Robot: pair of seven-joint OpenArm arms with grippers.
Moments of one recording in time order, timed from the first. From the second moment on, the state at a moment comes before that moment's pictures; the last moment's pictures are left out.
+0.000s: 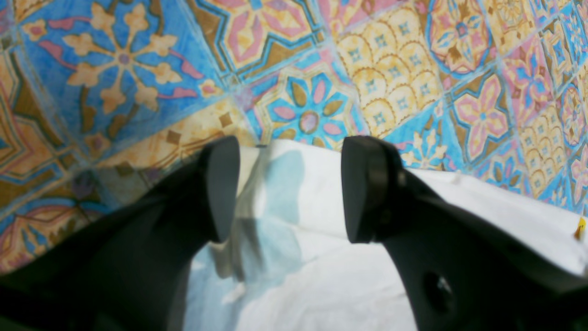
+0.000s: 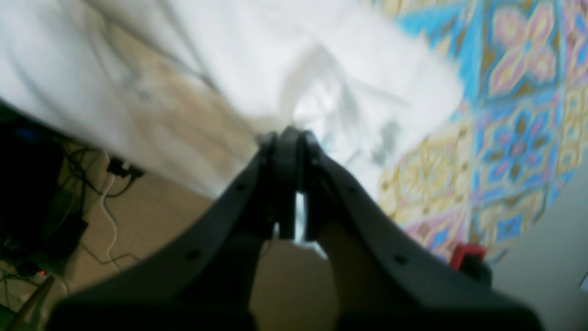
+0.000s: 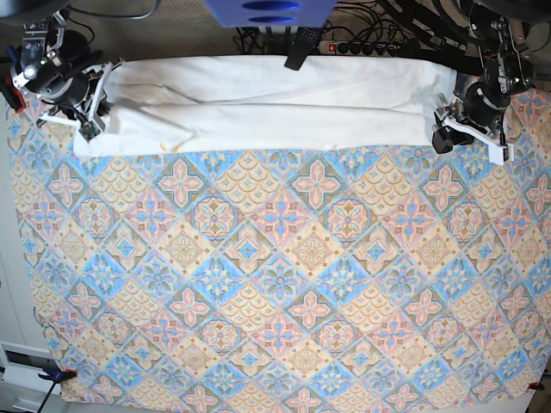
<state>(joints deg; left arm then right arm) 27.4 -19.3 -24.6 95.8 -46.0 -10.8 42.9 -34.5 21.8 23.0 108.6 11.9 41.3 -49.6</state>
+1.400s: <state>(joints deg) 27.9 -28.4 -23.8 87.6 -45.1 -19.0 53.2 -27.9 14.5 24.1 109.4 12.0 41.1 -50.1</state>
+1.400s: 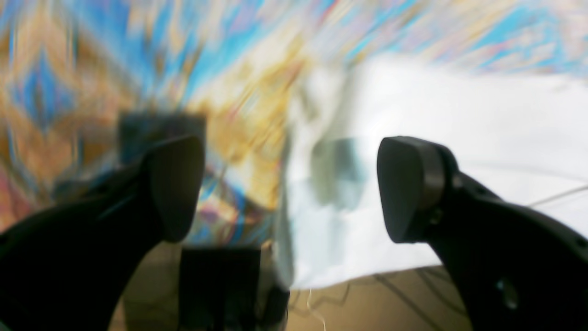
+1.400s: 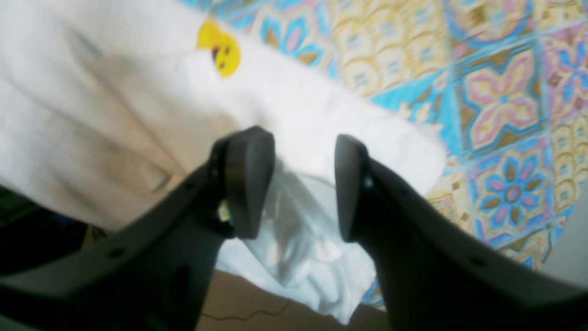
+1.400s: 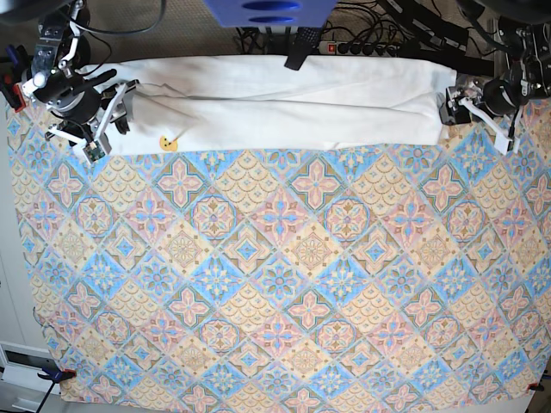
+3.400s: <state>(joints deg) 22.2 -17.6 -27.1 97.2 -37.1 -21.8 53.1 -28.7 14.3 24.1 109.3 12.0 41.3 -50.7</state>
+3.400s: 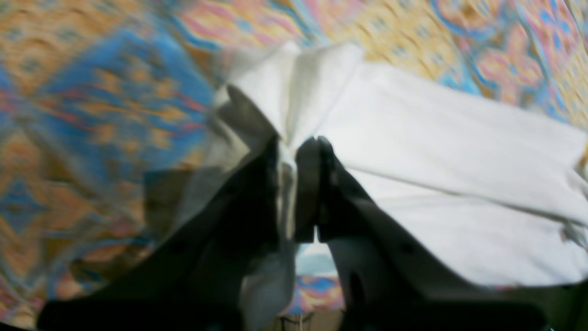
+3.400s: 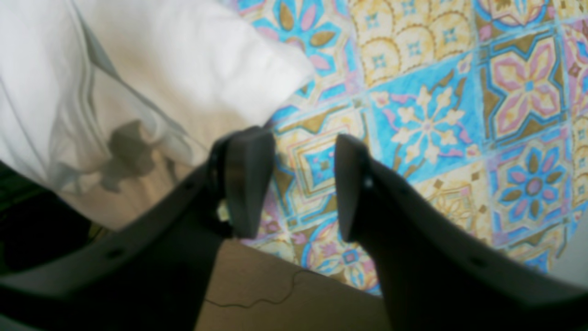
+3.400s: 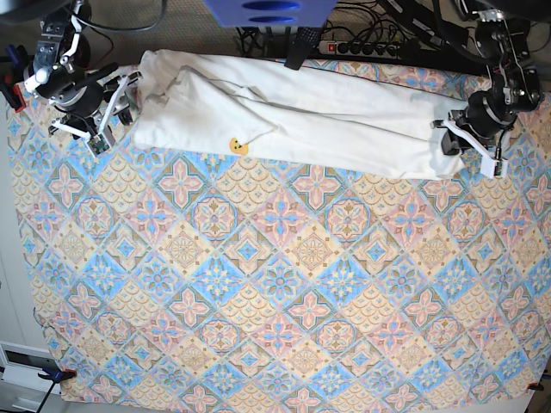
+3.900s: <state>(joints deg) 22.0 -9.5 -20.7 99.4 -36.8 -21.5 55.1 -28.6 14.2 24.1 109.3 12.2 41.3 -50.7</state>
